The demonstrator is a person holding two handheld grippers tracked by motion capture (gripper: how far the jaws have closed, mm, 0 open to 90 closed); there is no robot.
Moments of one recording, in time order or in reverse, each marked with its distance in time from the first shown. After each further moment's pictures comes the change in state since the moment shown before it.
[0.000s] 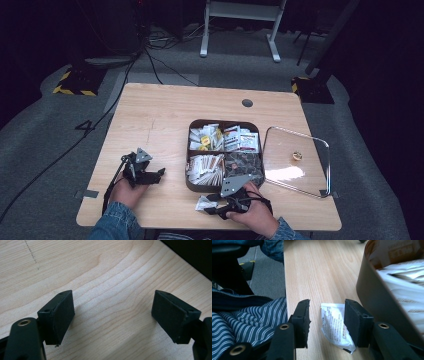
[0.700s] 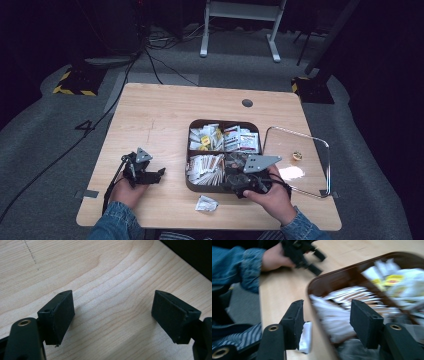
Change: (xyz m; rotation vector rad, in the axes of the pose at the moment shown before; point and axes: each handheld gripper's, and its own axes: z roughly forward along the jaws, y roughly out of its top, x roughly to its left) left arm 0.000 0.001 0.000 0.001 -0.001 0.002; right arm -0.031 0.017 -0.068 -0.163 -0.178 0.073
